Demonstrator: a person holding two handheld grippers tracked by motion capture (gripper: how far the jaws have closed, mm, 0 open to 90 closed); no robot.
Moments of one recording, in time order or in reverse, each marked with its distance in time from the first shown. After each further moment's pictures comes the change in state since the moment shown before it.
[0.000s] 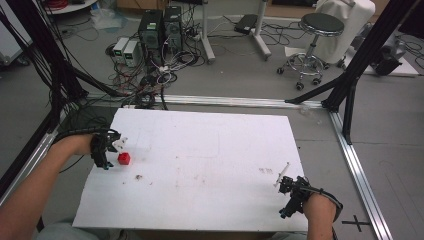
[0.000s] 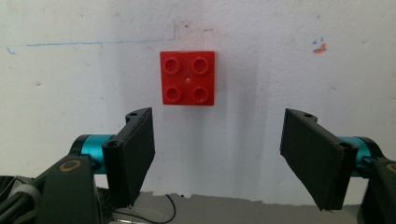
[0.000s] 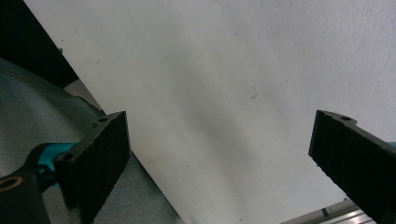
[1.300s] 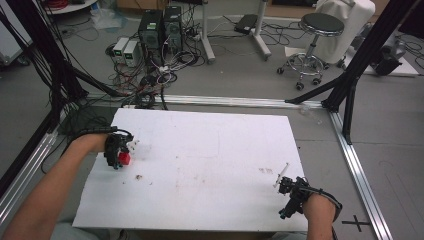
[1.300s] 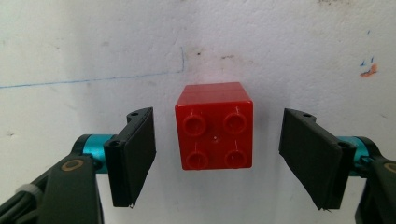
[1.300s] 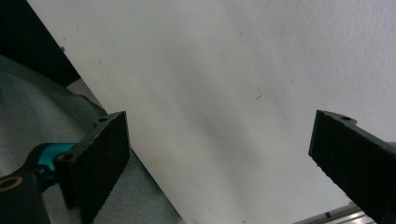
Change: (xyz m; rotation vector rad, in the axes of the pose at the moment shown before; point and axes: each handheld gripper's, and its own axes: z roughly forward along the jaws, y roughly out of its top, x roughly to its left) left arm 0.022 0.021 0.039 0.035 -0.064 0.074; right arm 0.001 0.001 0.002 0.006 0.011 -0.003
